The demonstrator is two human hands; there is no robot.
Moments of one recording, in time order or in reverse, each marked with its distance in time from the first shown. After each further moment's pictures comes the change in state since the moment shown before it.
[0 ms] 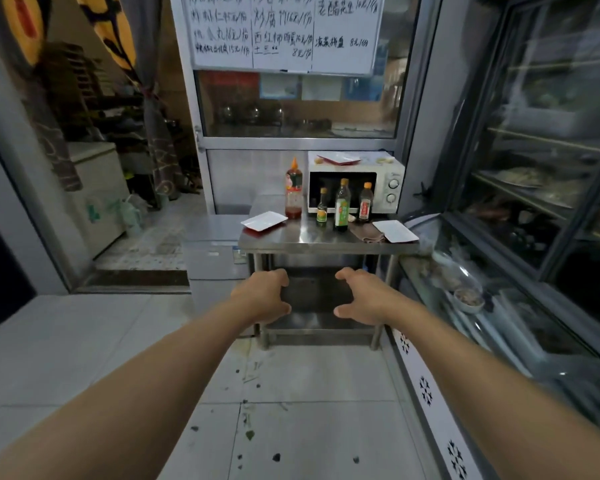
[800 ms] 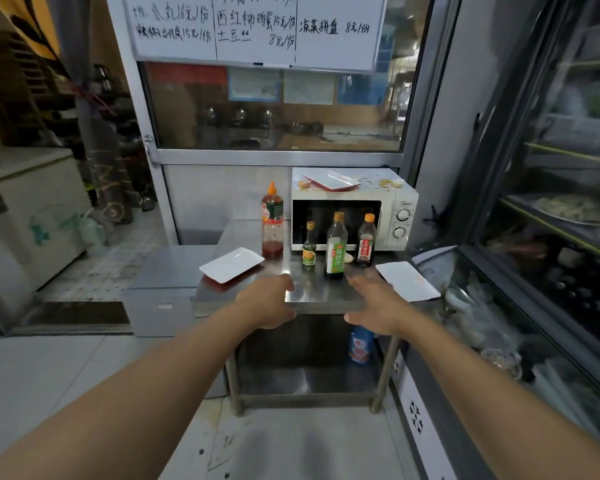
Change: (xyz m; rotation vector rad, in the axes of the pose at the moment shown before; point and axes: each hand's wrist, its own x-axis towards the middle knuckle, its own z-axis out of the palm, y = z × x) left_hand 0.360 -0.001 -0.016 0.033 -0.003 0.054; right_hand 0.326 0.129 -0.078 0.031 0.051 0.049
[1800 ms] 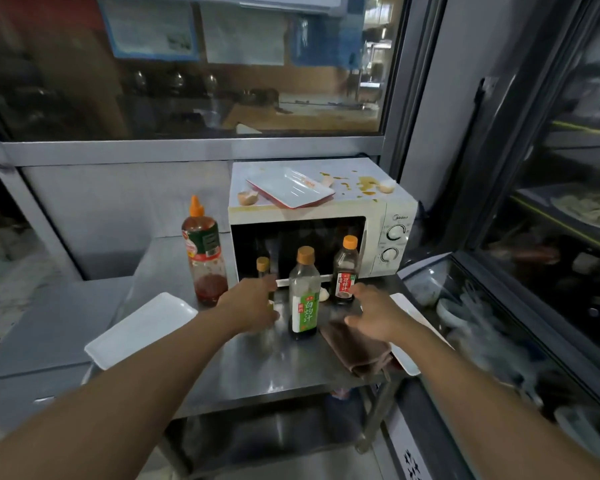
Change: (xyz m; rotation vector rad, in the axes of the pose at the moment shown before) left_hand 0.352 -0.019 0.030 0.038 -0.115 0.075; right_hand 0.301 0.146 -0.021 0.025 0.022 0.214
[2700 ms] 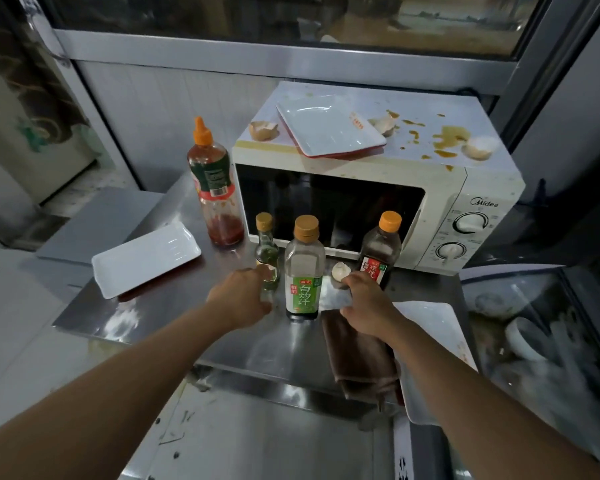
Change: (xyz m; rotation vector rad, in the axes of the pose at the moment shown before) left_hand 0.064 0.014 0.085 -0.082 -0.012 -0.398; right_hand 0.141 0.074 0.061 -0.082 -0.246 -0.338
